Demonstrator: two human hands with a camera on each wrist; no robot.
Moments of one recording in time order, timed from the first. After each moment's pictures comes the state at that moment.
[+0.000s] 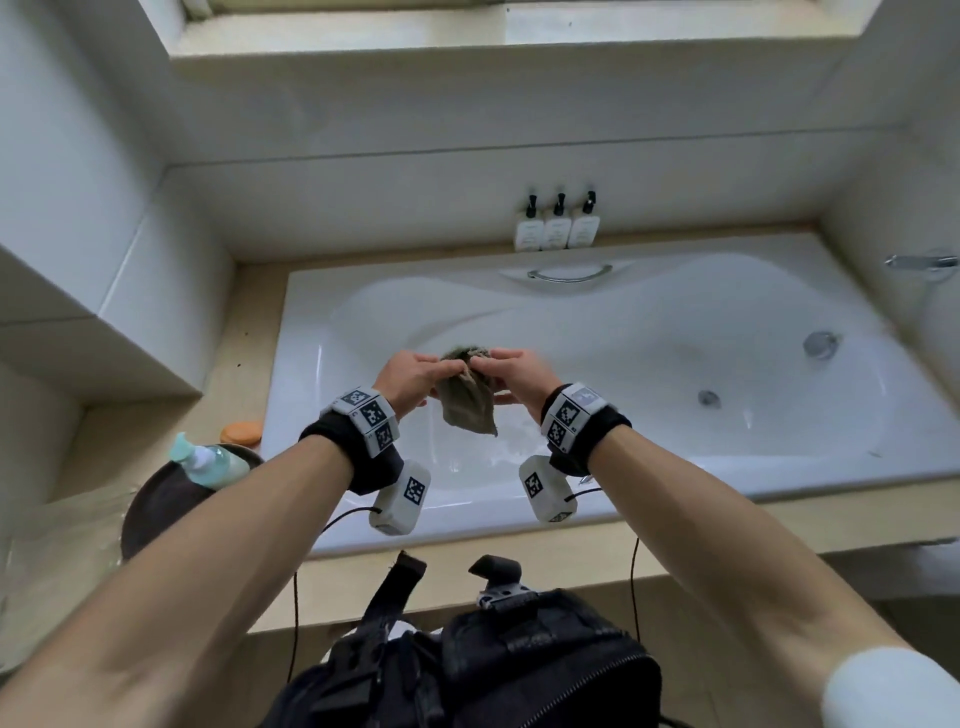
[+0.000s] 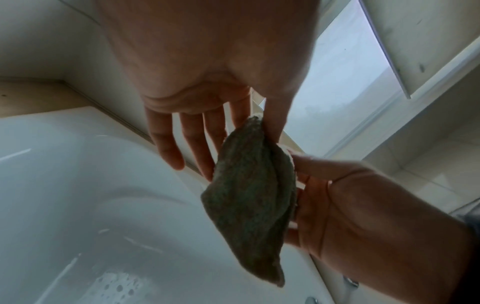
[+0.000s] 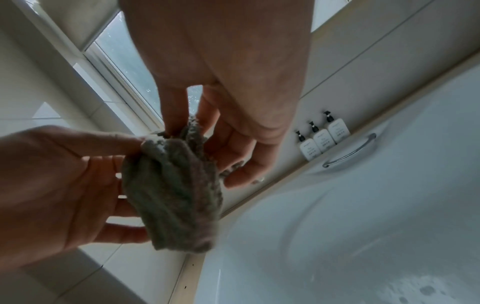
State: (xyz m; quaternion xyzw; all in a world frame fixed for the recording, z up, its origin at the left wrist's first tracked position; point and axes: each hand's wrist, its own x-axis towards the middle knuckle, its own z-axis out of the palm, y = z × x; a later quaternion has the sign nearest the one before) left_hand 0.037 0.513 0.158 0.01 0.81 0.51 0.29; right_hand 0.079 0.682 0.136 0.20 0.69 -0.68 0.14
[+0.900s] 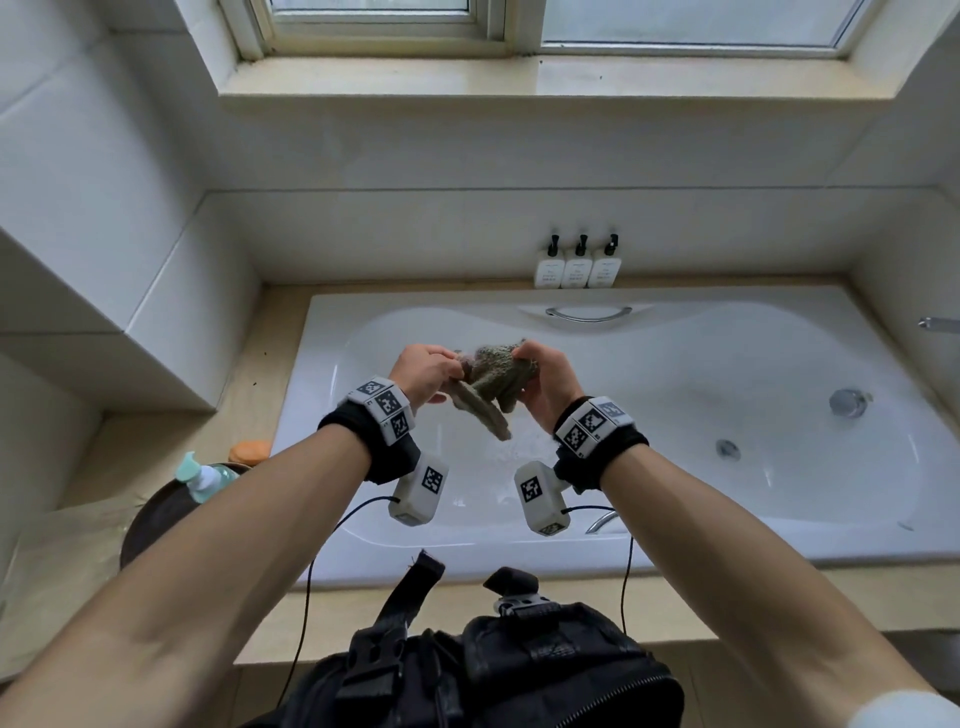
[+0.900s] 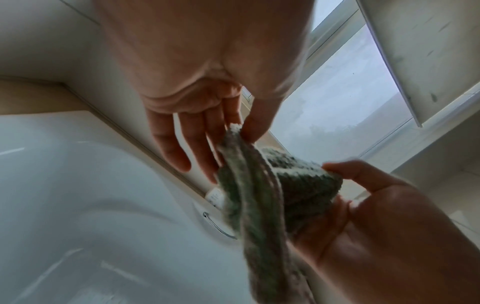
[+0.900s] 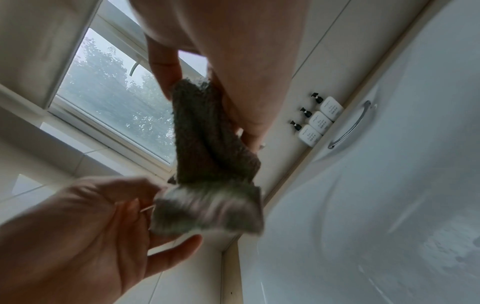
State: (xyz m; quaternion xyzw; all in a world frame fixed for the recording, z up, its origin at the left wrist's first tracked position) left_hand -0.013 0.540 0.178 -0.05 0.79 0.56 0.26; right_hand 0.041 0.701 0.168 0.23 0.53 -0.81 0.08
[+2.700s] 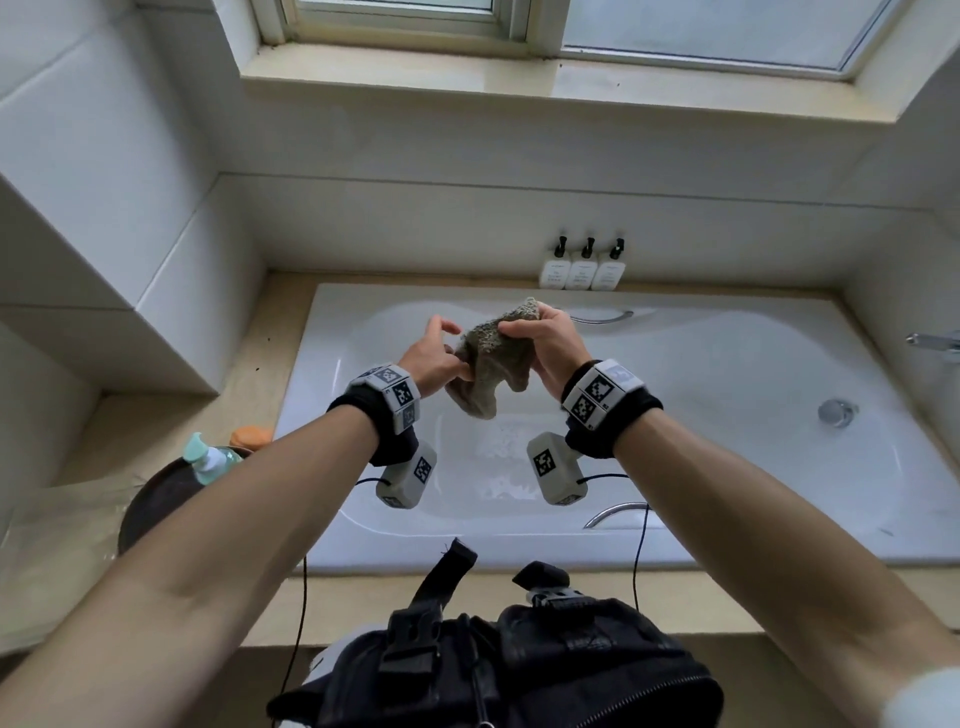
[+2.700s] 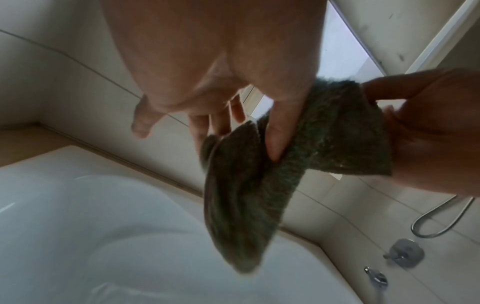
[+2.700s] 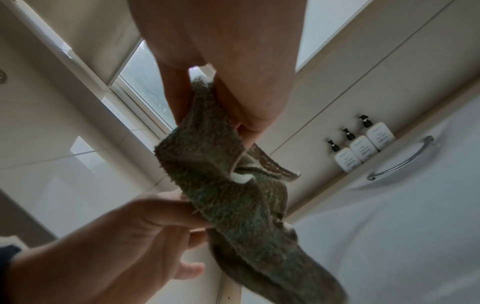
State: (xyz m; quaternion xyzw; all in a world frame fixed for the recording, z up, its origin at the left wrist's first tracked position) left_hand -0.017 0.512 0.179 0.08 0.84 0.48 0.26; right_hand 0.022 0.681 0.204 0.16 0.61 -0.77 0.04
